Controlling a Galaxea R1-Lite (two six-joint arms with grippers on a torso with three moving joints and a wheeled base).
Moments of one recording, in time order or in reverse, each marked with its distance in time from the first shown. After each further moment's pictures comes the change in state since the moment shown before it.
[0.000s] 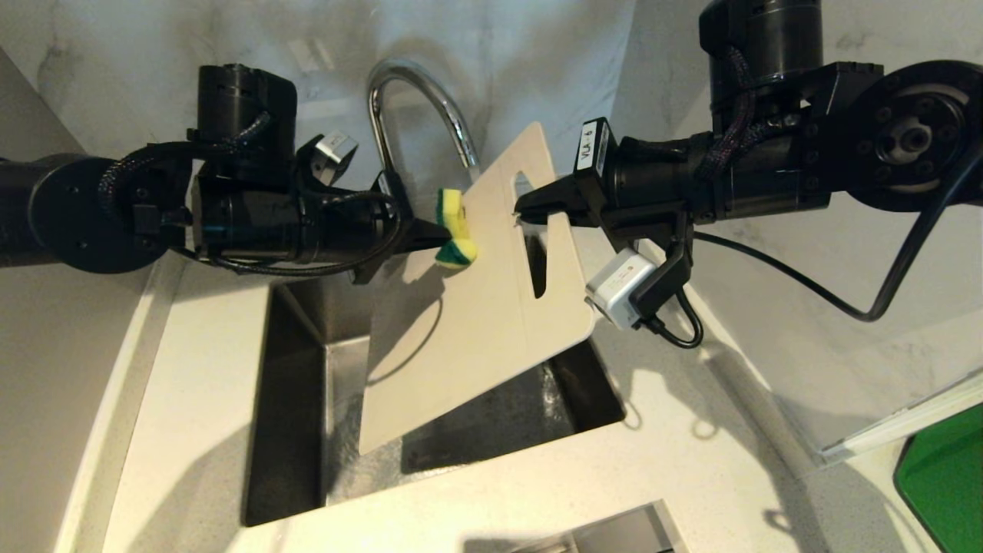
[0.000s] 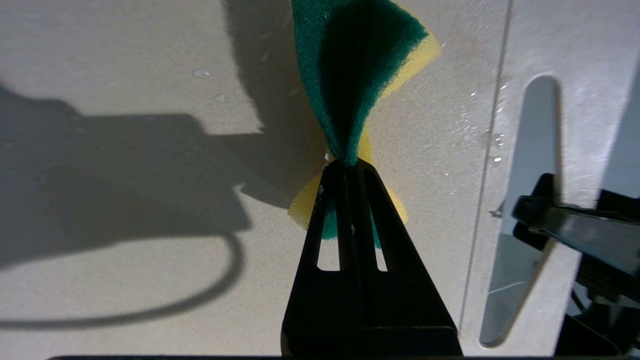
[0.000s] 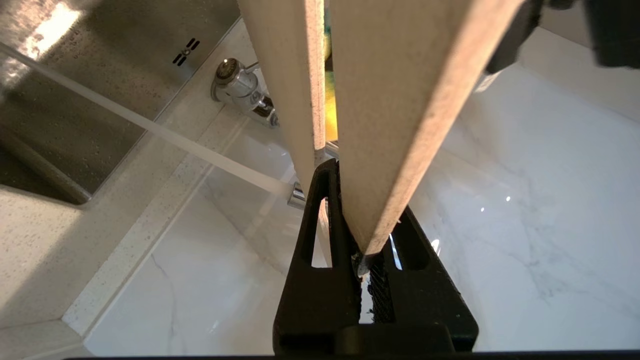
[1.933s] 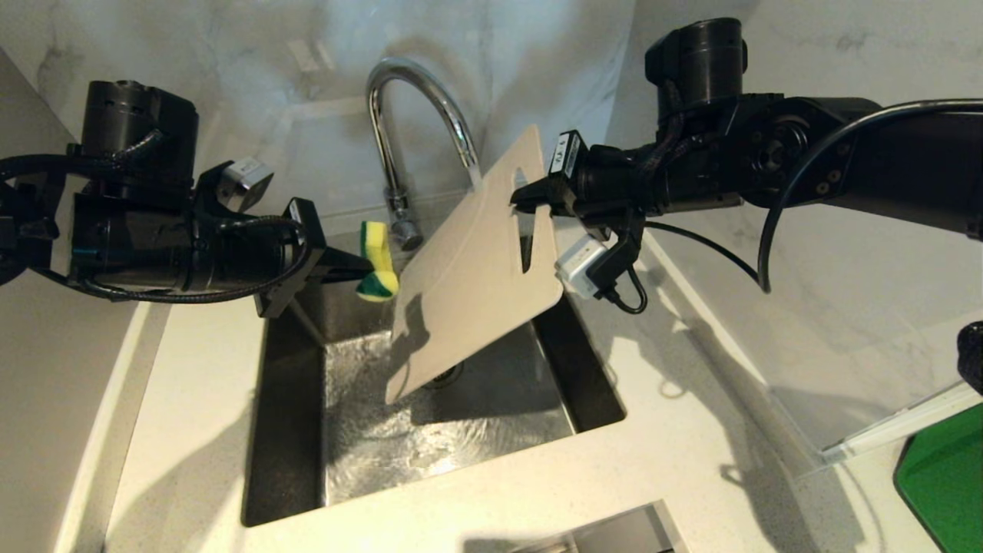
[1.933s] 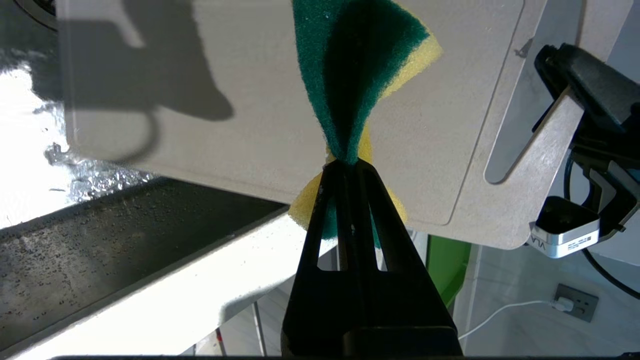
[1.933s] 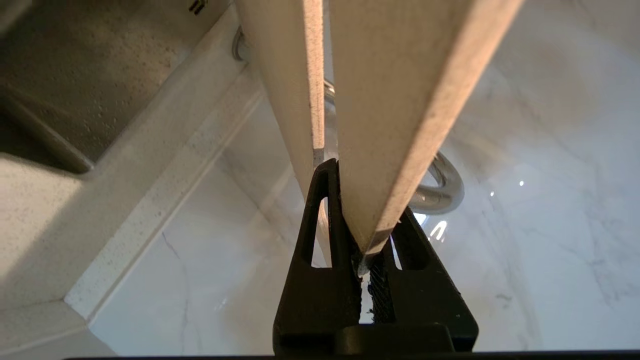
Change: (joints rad) left arm 0.123 -0.186 0.224 0.093 0.008 -0.009; right arm -0.044 0.218 -0.246 0.003 -0.033 -0.017
